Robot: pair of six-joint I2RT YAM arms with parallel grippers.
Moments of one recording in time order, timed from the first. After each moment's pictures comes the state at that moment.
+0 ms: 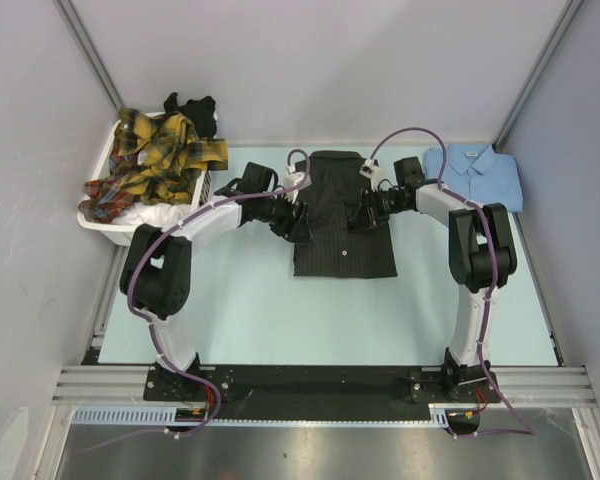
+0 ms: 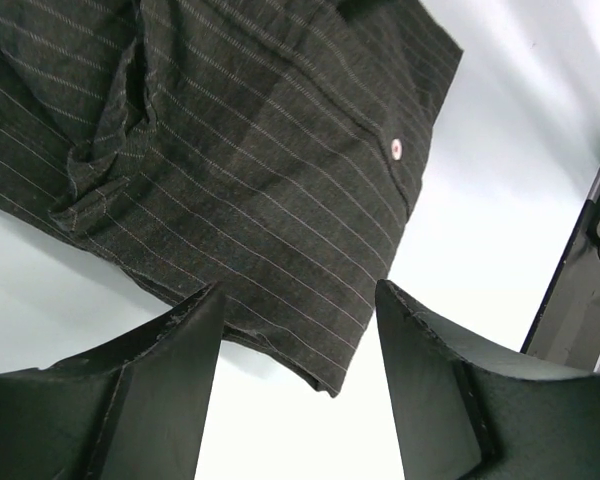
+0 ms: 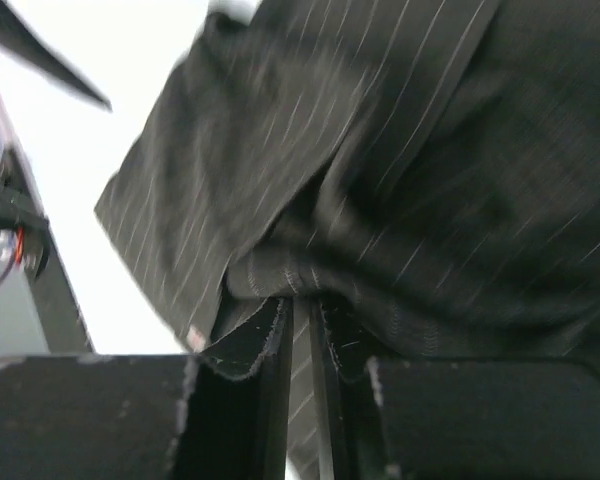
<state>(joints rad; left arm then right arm) -0.42 1.83 1.32 -0.40 0.71 0.08 0.20 2.03 1.41 -0.44 -0.91 -0.13</state>
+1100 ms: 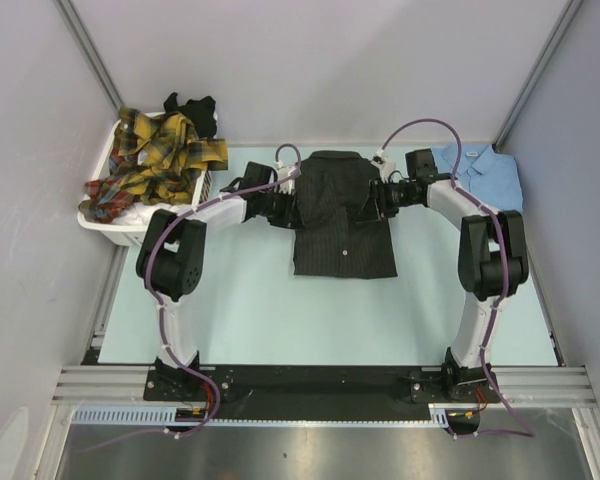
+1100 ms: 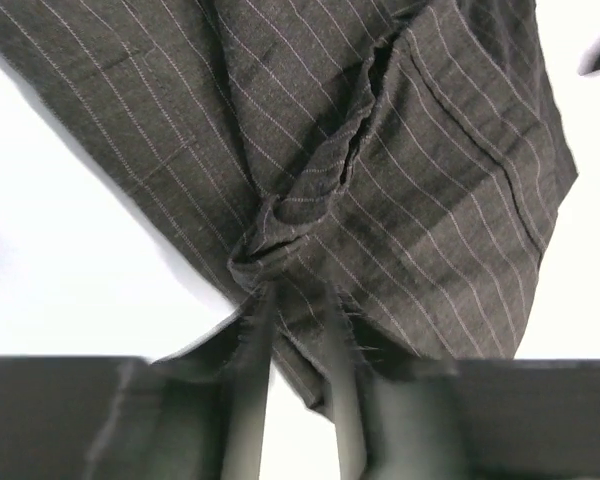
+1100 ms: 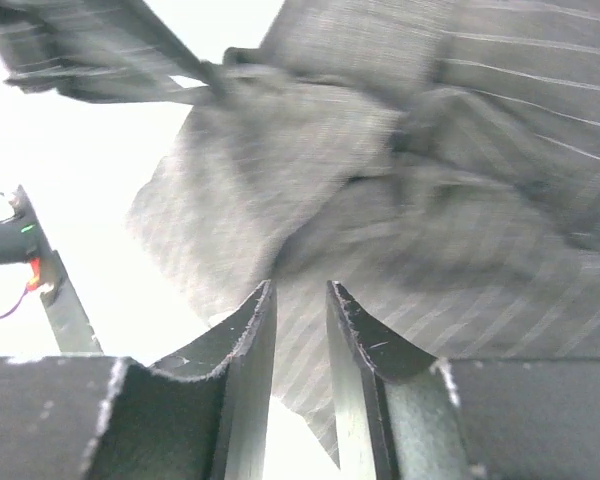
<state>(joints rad) -0.37 2.00 1.38 -0.25 0.56 -0.14 0.16 1.99 1.44 -0.44 -0.85 -0.05</state>
